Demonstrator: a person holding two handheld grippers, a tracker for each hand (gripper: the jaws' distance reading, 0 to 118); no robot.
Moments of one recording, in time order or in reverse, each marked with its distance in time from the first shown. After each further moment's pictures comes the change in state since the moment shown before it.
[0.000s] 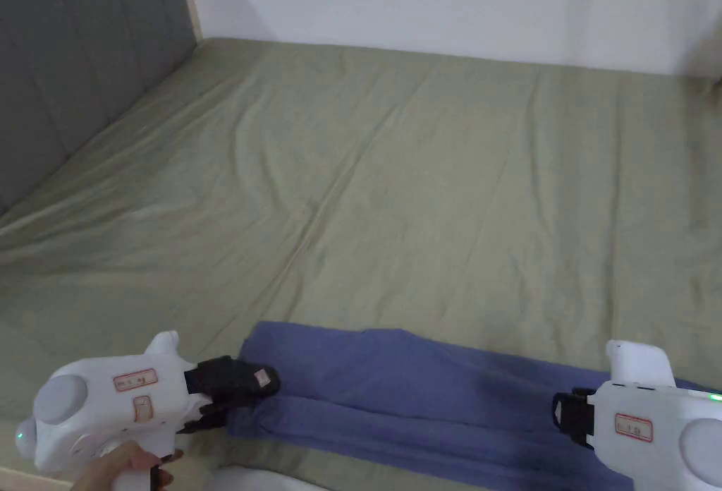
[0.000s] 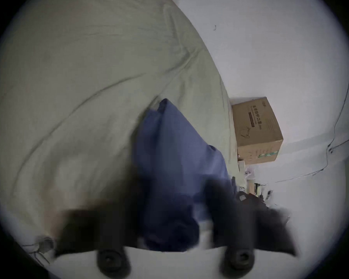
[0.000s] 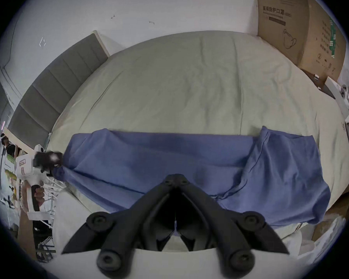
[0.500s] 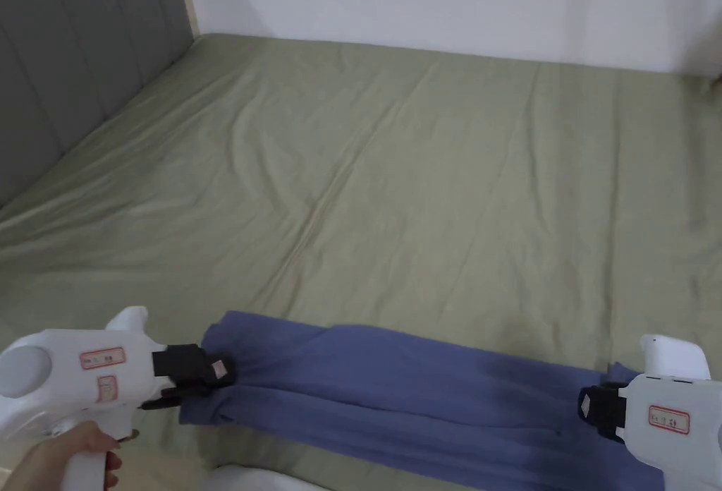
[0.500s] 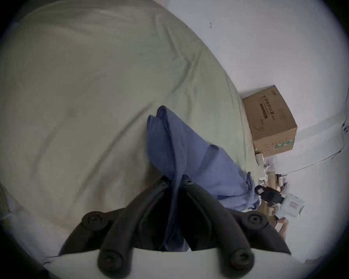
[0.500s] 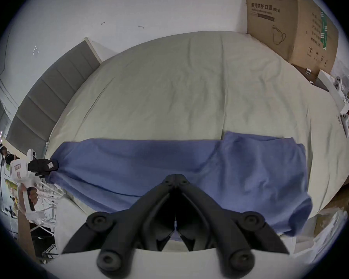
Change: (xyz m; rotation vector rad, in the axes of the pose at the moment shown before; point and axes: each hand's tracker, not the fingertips) left arm 0.016 0.030 0.045 0.016 0.145 -0.142; right arm 0.022 0.009 0.011 0.017 -0.032 -0.053
